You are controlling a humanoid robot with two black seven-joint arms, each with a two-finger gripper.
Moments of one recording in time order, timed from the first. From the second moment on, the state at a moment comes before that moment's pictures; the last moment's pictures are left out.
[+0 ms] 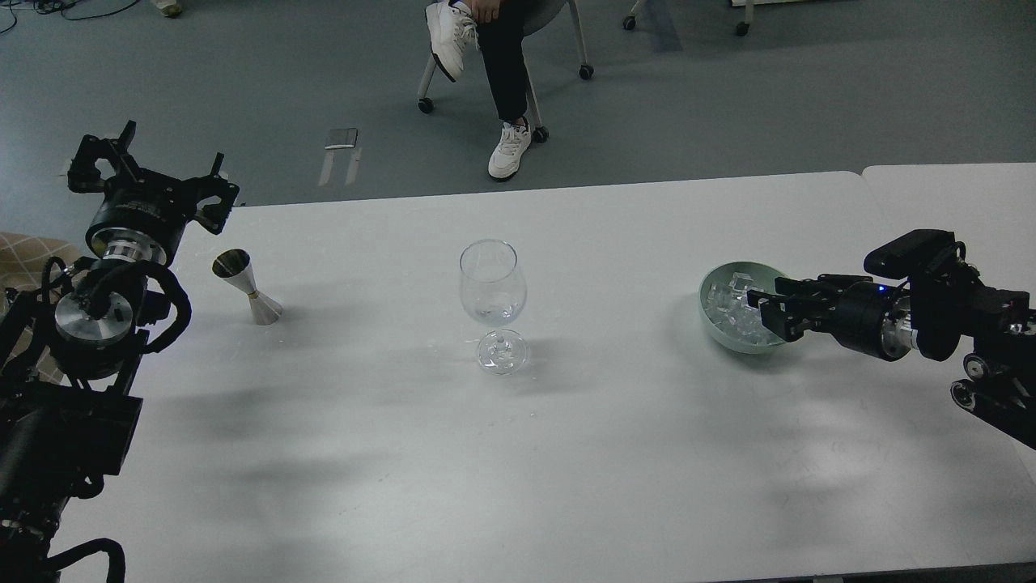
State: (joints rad) left arm -0.51 0.34 -1.42 -0.92 -0.03 -0.13 -0.02; right arm 0.71 -0.69 0.31 1.02 -1.79 0.00 0.30
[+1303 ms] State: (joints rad) left arm -0.50 0.34 -1.44 -0.88 -0.03 -0.16 -0.02; right arm 0.71 -0.57 0.31 0.92 -1.79 0.00 0.30
